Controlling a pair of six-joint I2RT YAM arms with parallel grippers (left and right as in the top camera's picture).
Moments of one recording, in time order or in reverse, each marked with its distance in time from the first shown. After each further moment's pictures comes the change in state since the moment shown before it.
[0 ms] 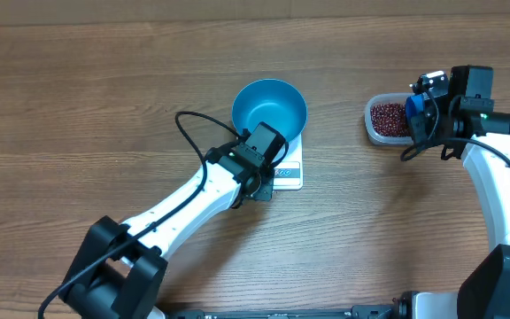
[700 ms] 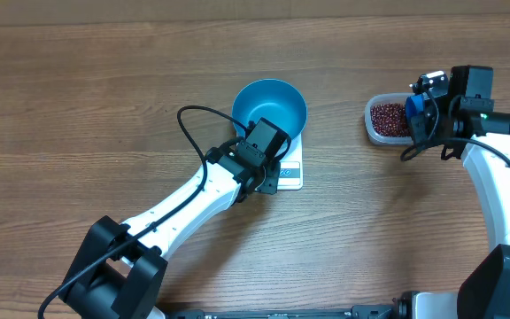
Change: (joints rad) left arm 0.000 0.000 0.000 0.098 0.010 0.037; right arm 0.000 0.000 0.000 0.001 0.000 0.000
